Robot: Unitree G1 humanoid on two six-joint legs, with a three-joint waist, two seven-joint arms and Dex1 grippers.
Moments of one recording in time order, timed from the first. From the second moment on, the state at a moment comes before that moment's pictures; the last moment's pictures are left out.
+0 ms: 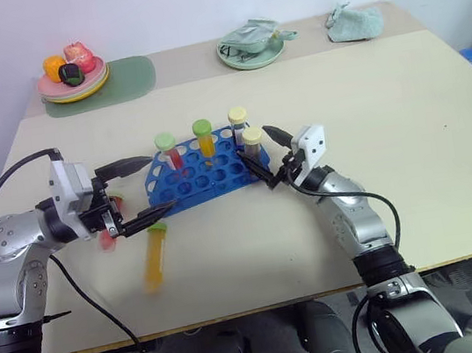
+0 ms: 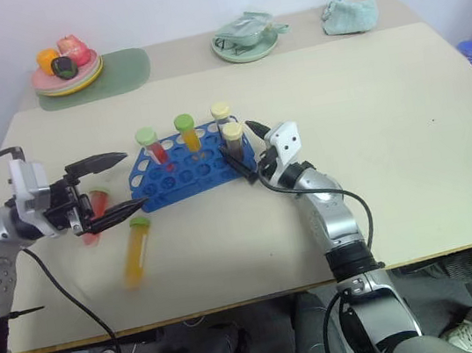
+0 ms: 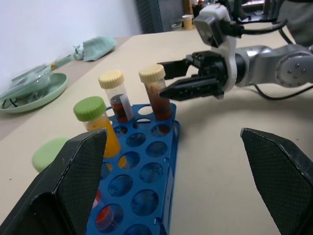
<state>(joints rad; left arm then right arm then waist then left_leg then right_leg) -0.24 0.75 0.23 -0.15 -0.58 0.15 -1.17 -0.44 -0.18 0.03 0.22 0.27 -0.10 0.65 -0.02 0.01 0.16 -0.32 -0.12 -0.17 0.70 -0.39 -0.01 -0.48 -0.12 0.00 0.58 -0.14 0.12</state>
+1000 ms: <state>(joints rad) -0.17 0.90 0.53 -0.67 -0.95 1.34 -0.43 -0.39 -0.89 -0.10 -0.21 0.68 0.44 1.32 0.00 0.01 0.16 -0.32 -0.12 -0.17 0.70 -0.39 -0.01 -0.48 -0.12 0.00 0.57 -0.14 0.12</state>
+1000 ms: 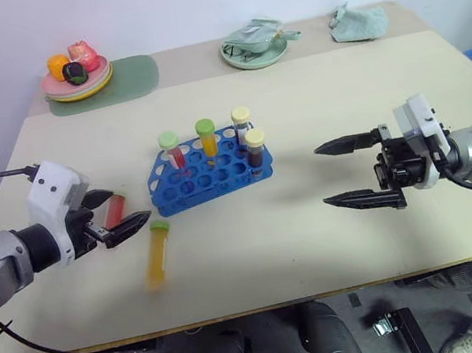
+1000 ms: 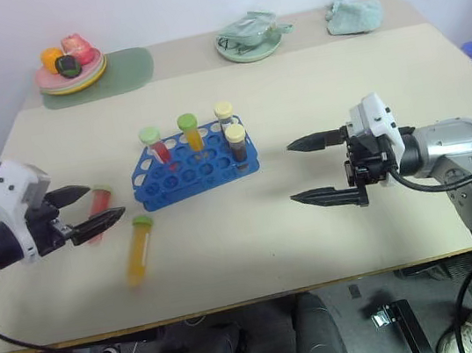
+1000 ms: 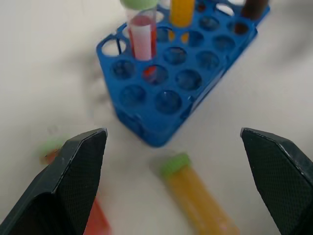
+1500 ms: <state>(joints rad) -0.28 0.95 0.39 -0.55 -1.22 1.61 0.04 -0.40 -0.85 -0.08 -0.25 0.68 0.49 1.30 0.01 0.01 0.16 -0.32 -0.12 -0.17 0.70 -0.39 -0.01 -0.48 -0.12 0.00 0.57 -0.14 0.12</state>
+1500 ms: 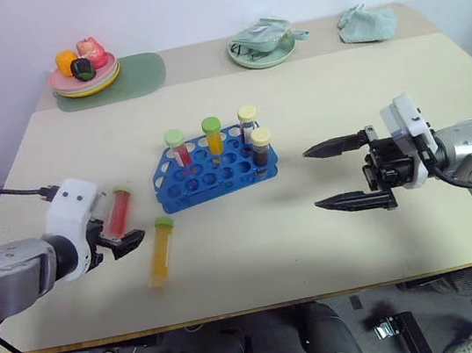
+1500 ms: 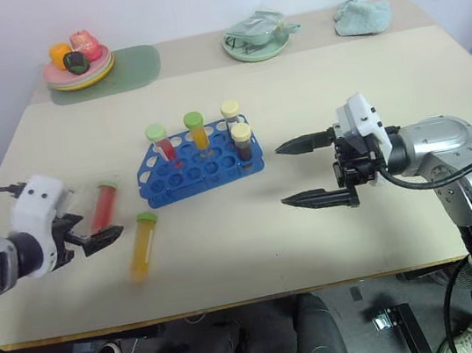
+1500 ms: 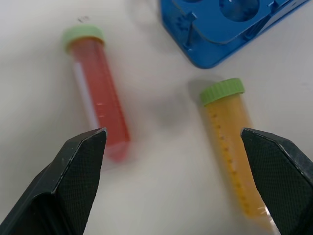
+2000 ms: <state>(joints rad) -0.36 1.30 -0.07 -0.30 -1.96 1.21 0.51 -0.36 -0.85 -0.09 -0.31 0.69 0.53 1.23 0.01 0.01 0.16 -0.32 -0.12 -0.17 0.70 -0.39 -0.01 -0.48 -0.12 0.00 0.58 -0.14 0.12</state>
